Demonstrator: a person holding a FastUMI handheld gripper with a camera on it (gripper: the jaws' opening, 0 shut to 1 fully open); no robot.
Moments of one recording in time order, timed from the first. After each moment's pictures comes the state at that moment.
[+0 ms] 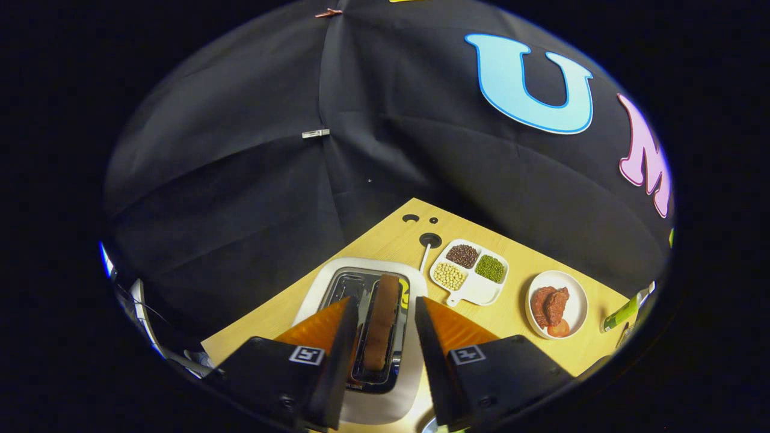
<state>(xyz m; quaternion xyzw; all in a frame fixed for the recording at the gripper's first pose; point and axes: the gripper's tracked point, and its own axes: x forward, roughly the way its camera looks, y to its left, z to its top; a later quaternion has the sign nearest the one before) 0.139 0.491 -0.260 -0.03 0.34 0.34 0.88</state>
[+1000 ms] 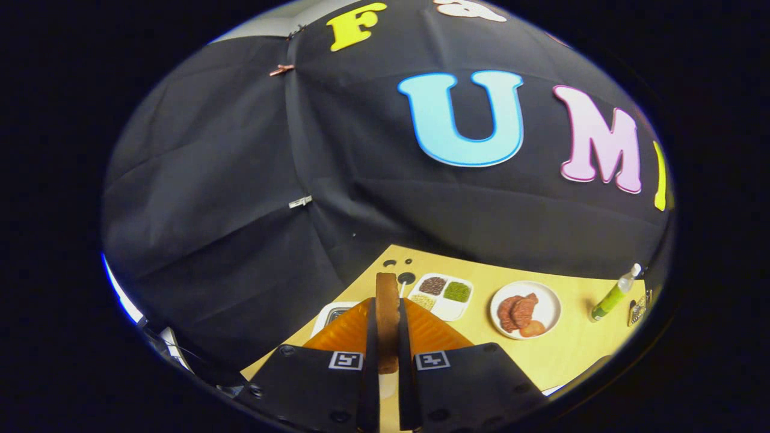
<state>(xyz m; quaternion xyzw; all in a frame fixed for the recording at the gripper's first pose) 0.154 0.369 -0.140 0.09 0.27 0.28 0.91</state>
